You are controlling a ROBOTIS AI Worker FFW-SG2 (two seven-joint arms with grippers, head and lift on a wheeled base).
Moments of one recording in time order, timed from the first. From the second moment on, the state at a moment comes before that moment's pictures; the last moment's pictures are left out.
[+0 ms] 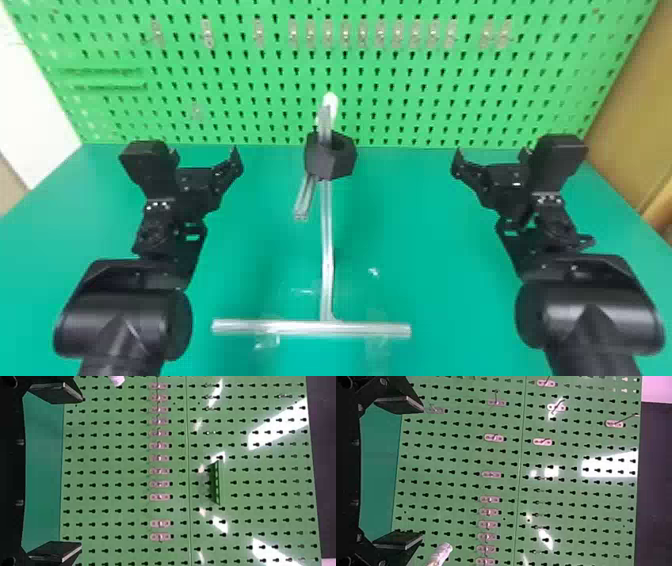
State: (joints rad) left arm -0.11 0.10 0.00 -1.63 0.16 0.05 0.04; right arm -0.21 -0.01 -0.02 -1.50 -0.05 0.04 0.06
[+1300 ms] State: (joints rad) left arm -0.09 0.10 -0.01 -1.61 0.15 0.05 0.04; right arm -0.20 -0.05 0.04 -1.48 -0.16 0.10 0.06
